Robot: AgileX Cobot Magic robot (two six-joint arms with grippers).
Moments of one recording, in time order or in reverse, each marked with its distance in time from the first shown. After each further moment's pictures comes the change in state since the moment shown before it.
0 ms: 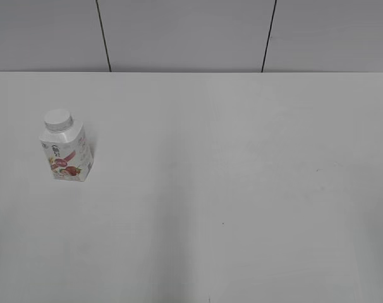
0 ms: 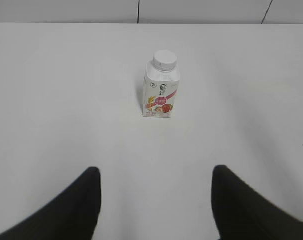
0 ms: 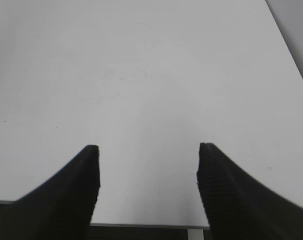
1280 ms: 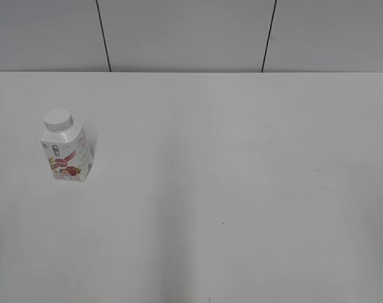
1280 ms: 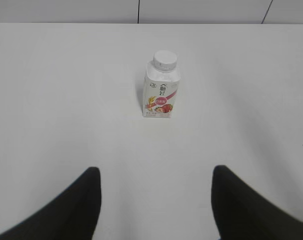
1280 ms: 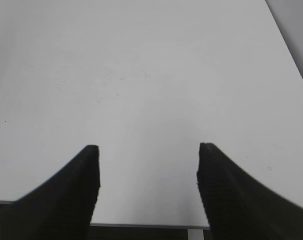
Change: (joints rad) left arm 0.000 0.000 0.000 0.000 0.000 0.000; right arm 0.000 0.000 0.000 0.000 0.000 0.000
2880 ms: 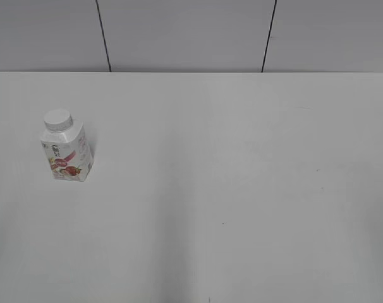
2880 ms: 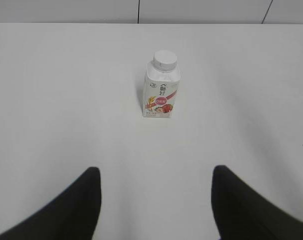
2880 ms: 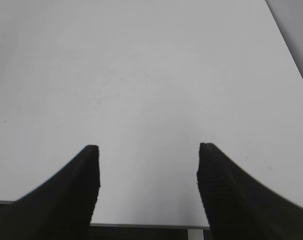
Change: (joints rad) left arm 0.000 0.000 0.000 0.000 0.000 0.000; right arm 0.000 0.000 0.000 0.000 0.000 0.000
